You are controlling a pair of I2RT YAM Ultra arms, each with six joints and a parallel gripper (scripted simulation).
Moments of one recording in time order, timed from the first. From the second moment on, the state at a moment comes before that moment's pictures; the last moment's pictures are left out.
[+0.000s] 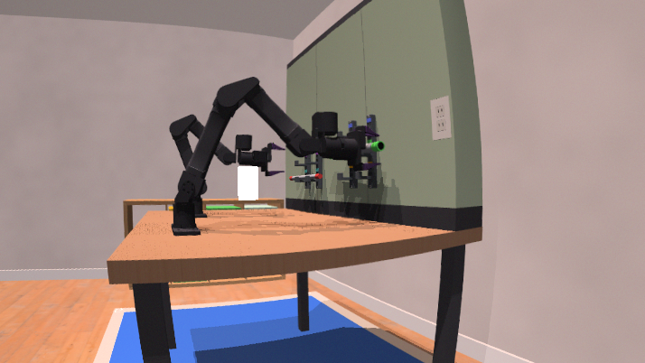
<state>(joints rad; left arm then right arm) -0.25 1.18 0.44 0.70 -0.18 1.57 -0.23 1.96 1.18 0.79 -0.21 -1.59</state>
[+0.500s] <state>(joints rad) -0.25 1.18 0.44 0.70 -0.17 1.57 -0.23 1.96 1.10 0.85 -0.21 -1.58</state>
